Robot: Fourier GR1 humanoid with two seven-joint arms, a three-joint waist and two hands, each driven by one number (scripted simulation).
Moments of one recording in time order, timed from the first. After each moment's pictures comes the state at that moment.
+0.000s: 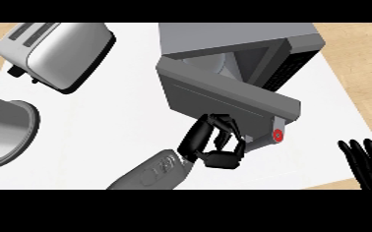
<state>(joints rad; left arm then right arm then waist) -0.61 0.00 -0.94 -0.96 0.48 0.45 -0.50 0.43 -0.19 -0.11 -2.06 -0.18 0.46 -0.43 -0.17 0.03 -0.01</state>
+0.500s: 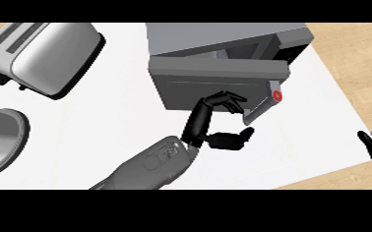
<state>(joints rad) -0.73 0.00 -0.93 -0.93 0.65 0.64 -0.48 0.36 -0.26 -0.18 -2.10 -0.24 0.47 -0.38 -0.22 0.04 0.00</state>
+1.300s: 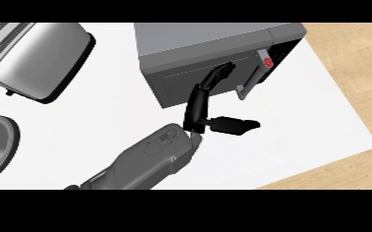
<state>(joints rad) -0.81 0.00 -0.90 -0.91 0.86 0.76 -0.53 0.18 -0.43 -0.36 -2.16 -0.05 0.38 -0.38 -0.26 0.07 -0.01</state>
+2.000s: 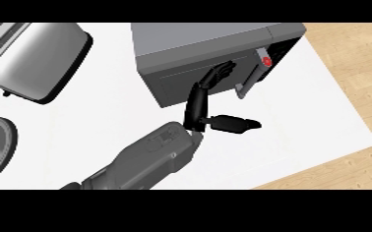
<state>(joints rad) -0.83 0.00 -0.91 -0.89 0.95 0.76 -0.62 0.07 -0.48 -0.37 -2.10 -0.04 0.37 -0.36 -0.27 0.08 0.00</state>
